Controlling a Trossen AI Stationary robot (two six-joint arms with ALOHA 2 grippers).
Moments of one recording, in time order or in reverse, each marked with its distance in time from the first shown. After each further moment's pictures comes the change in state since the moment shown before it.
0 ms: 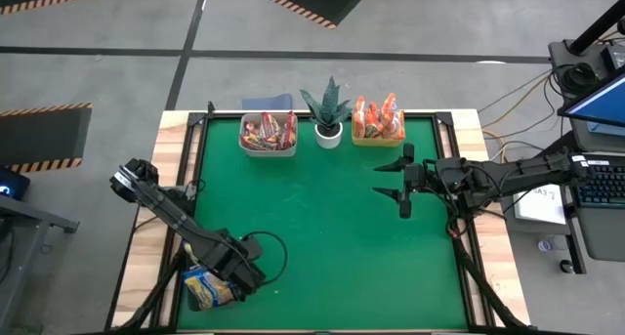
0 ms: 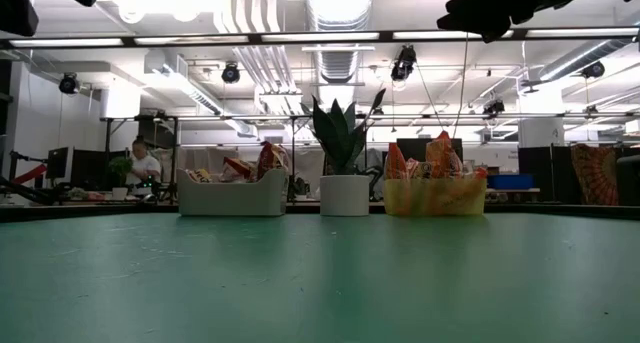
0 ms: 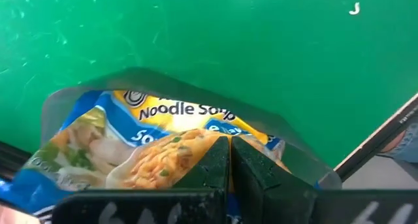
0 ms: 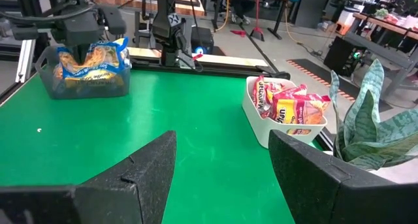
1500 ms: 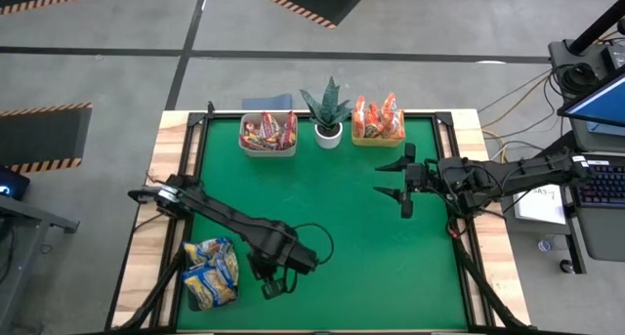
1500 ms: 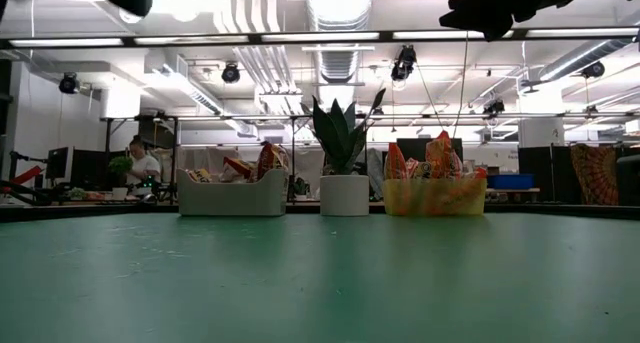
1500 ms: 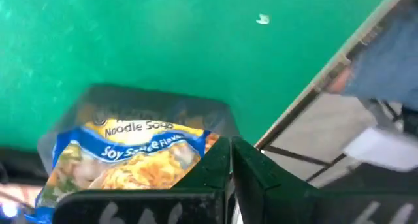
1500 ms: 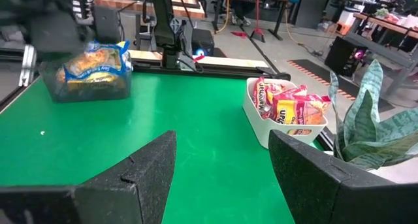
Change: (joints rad) left arm 0.231 0.351 0.554 -0.350 0.269 0.361; right arm 0.002 -0.017 0.000 -0.010 0.000 0.013
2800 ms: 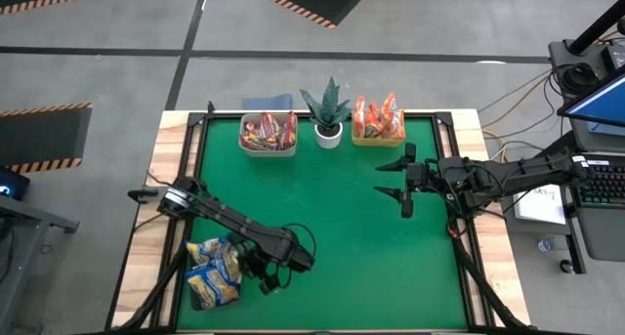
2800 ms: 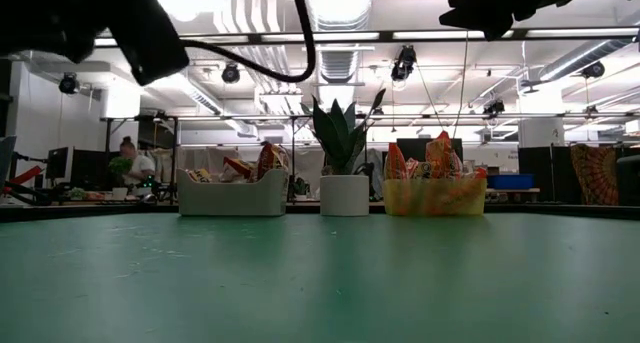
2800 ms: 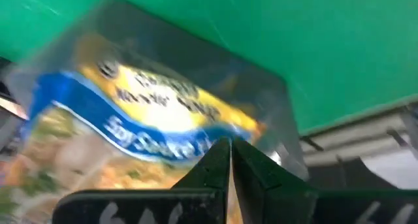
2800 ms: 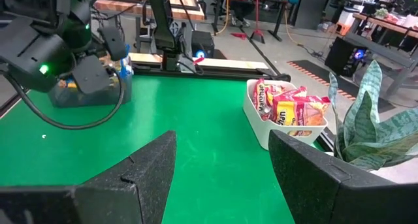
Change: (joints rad) left arm 0.012 0.052 -0.219 -0.004 0.128 -0.151; right arm 0.000 -0.003 0.002 0.002 0.000 0.005
